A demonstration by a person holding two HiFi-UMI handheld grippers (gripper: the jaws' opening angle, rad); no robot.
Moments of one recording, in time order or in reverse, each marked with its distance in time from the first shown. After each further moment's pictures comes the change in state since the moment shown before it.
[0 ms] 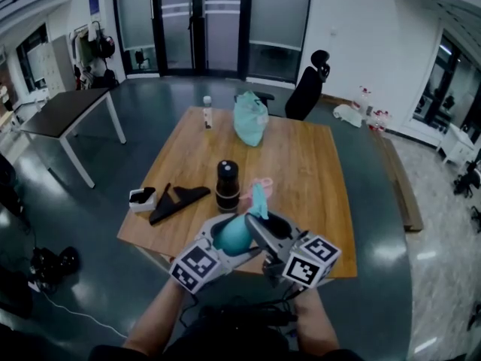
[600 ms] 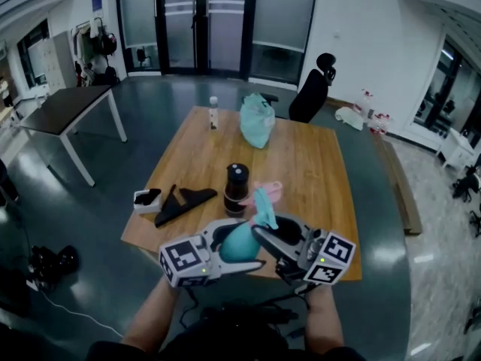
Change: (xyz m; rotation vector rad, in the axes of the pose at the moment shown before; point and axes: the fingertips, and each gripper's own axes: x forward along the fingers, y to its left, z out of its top) left arm -0.038 -0.014 0.028 -0.078 -0.164 -0.330; right arm 0.007 0.049 0.016 -0.107 -0.018 0.331
